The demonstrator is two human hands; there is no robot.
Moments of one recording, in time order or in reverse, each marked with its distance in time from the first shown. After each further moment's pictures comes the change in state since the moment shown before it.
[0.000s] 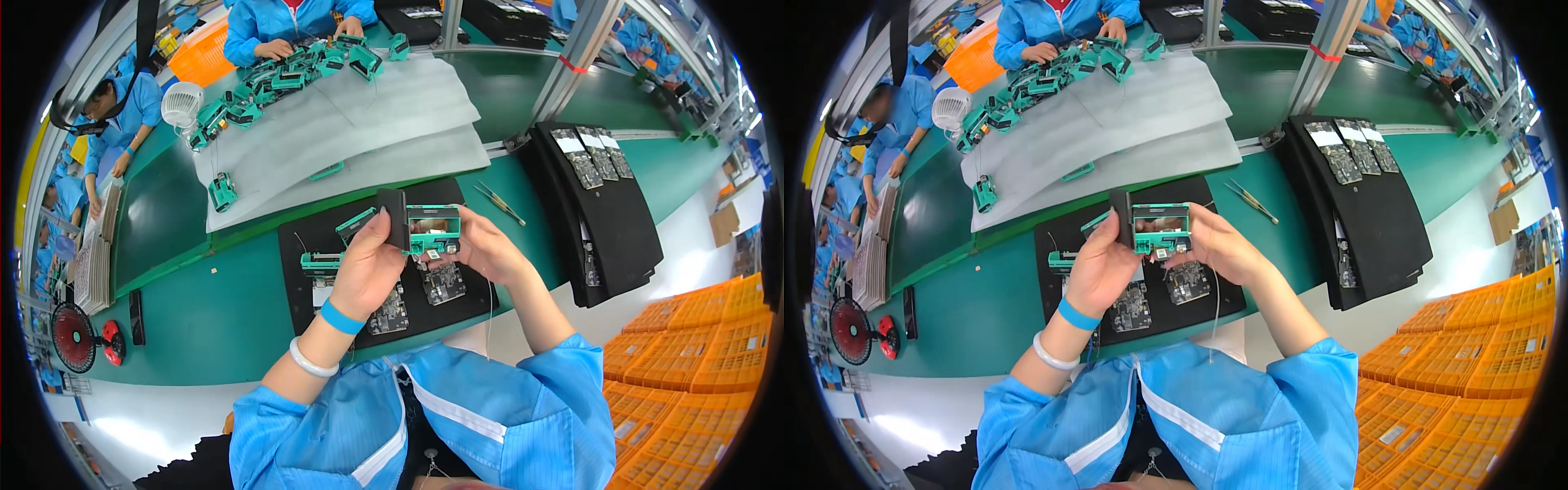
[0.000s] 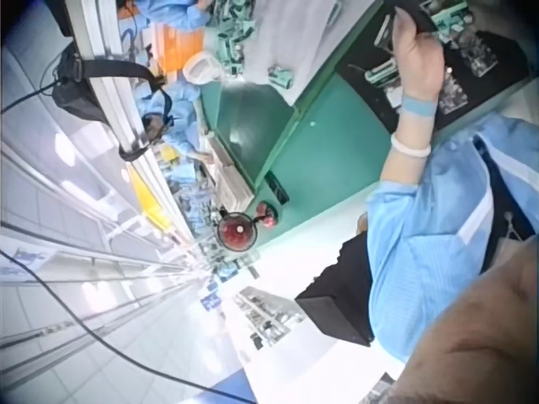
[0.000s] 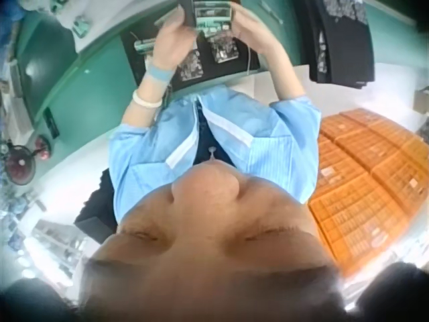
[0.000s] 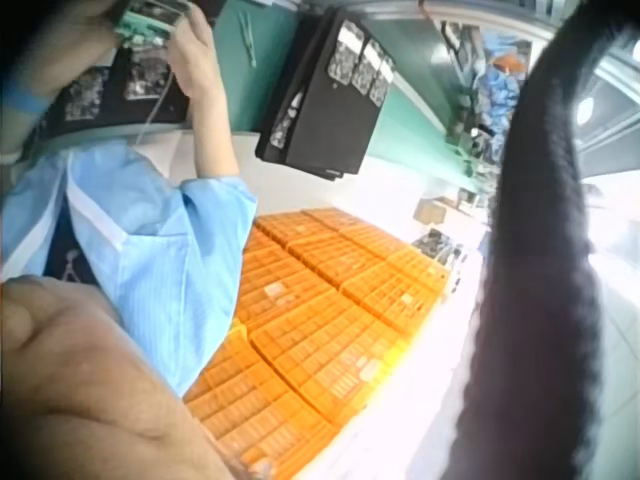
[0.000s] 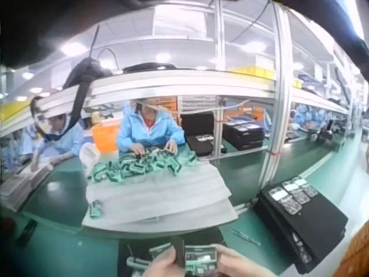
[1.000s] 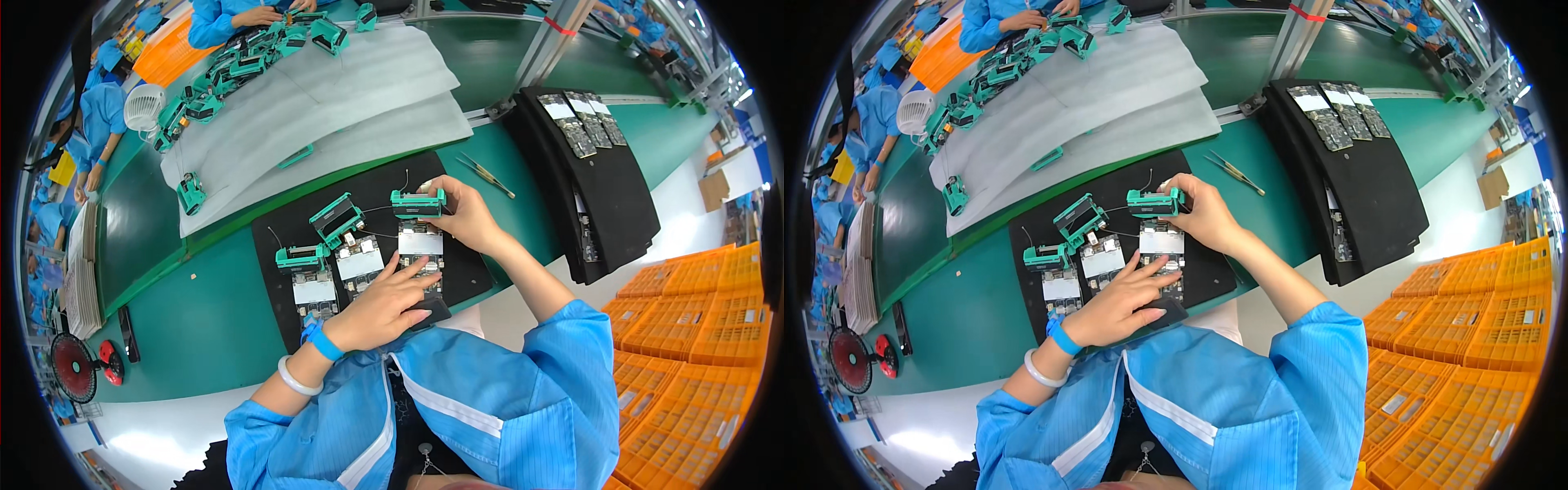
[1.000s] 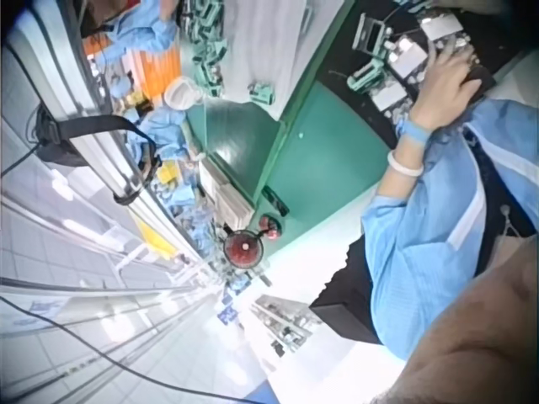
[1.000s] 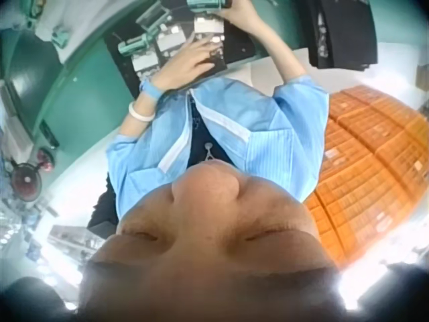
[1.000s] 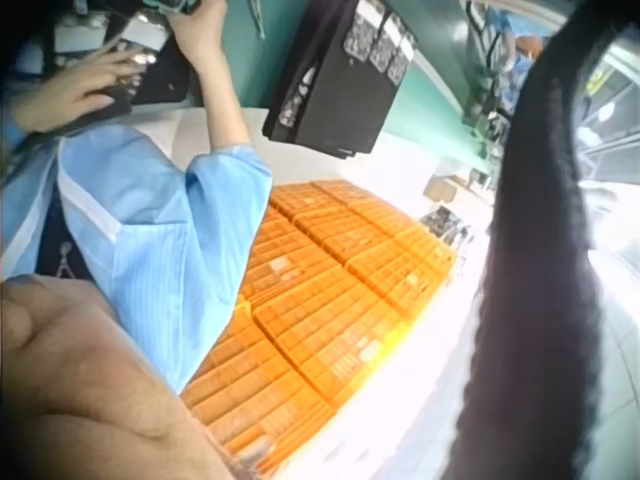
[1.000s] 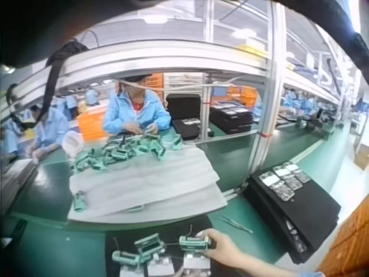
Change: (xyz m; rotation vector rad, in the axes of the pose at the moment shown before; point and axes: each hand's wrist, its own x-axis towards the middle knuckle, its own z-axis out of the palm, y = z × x) left_hand -0.021 -0.024 -0.030 1.619 -0.698 -0.047; right_hand 0.034 0.025 -0.078 -0.946 0.325 -0.123
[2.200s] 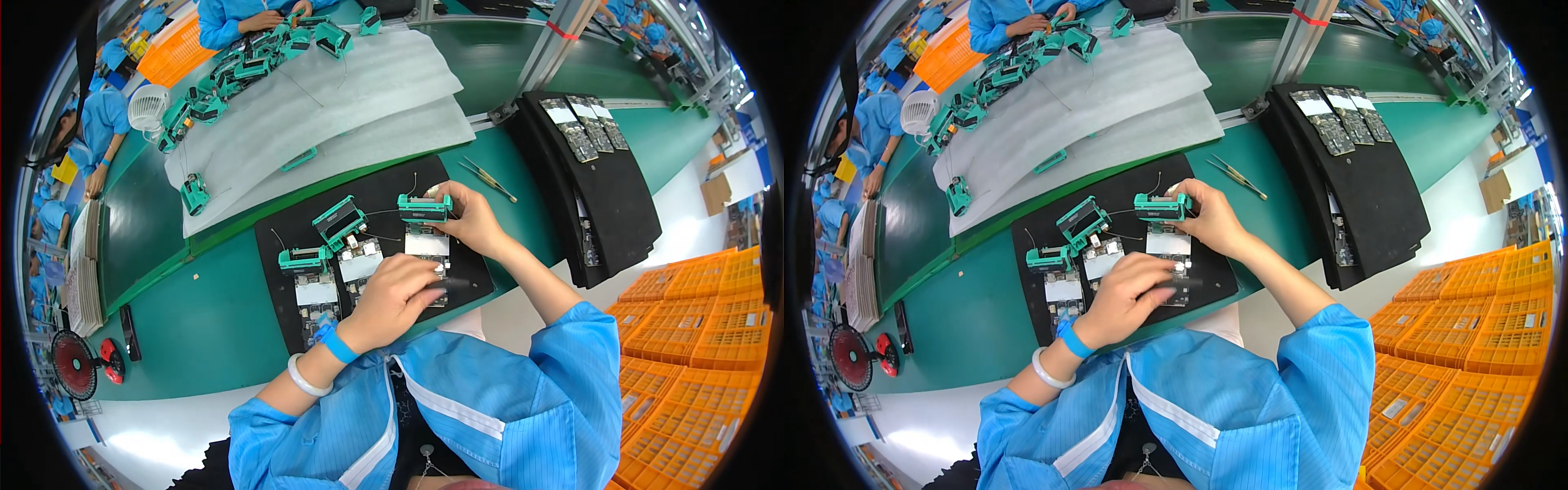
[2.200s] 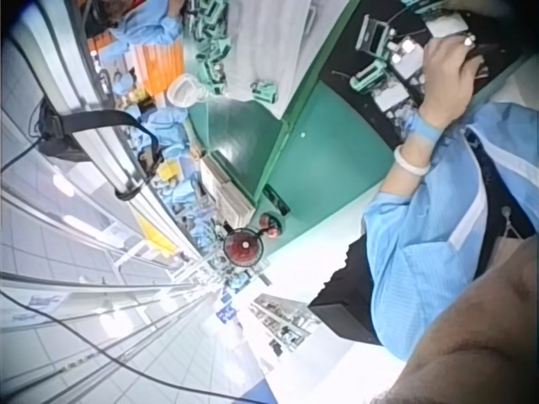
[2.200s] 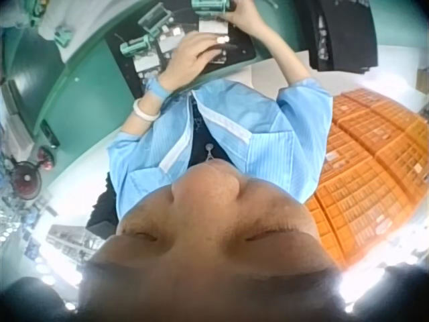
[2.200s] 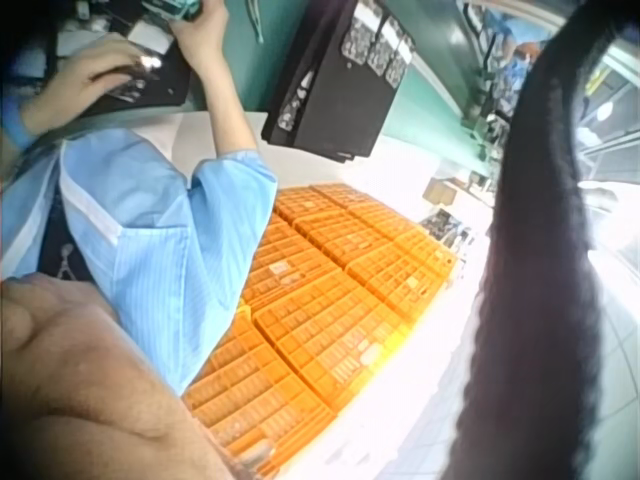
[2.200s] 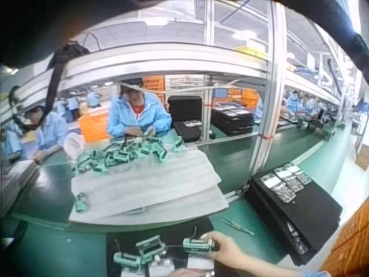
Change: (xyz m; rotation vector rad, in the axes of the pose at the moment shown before) left_hand 0.015 0.017 0.002 0.027 0.359 -0.041; right_hand -0.005 0.007 -0.007 0.014 -0.009 -0.040
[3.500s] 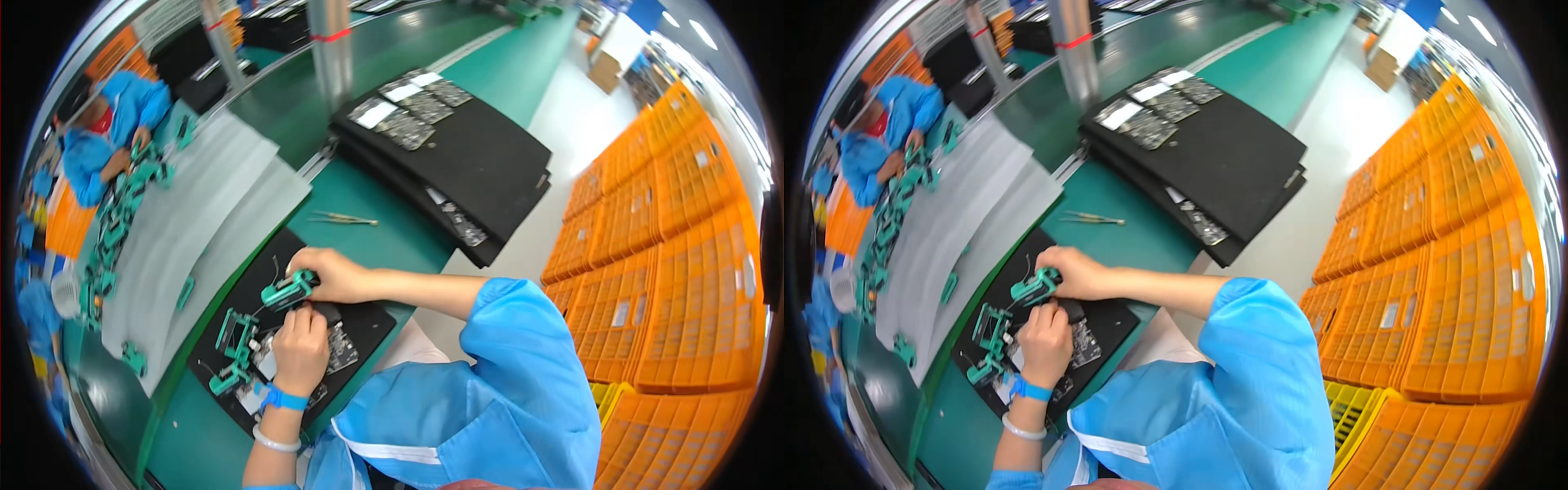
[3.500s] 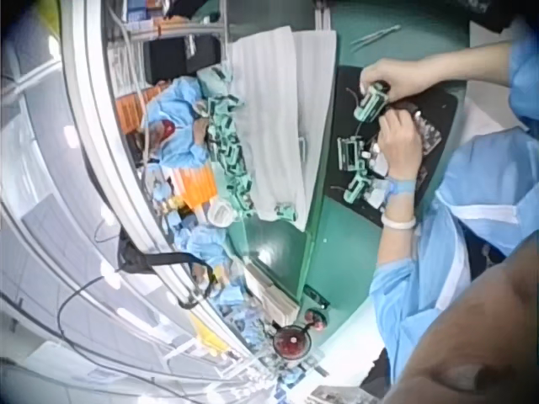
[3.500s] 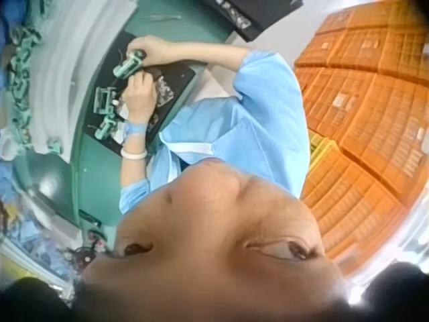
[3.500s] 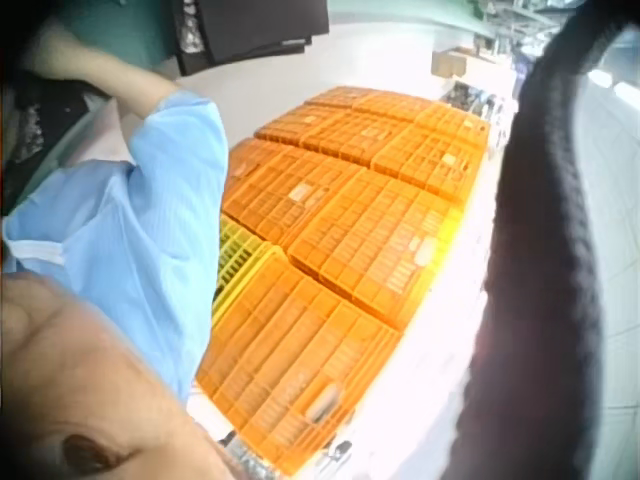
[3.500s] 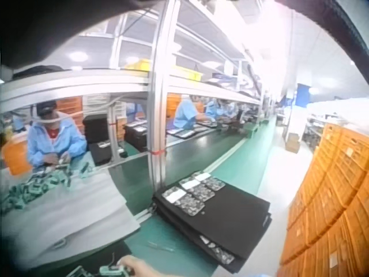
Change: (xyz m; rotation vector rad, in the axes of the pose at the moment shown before) left_hand 0.097 -0.014 0.056 0.776 0.011 0.240; right_hand 0.005 0.022 -0.057 -0.196 0.207 -0.376
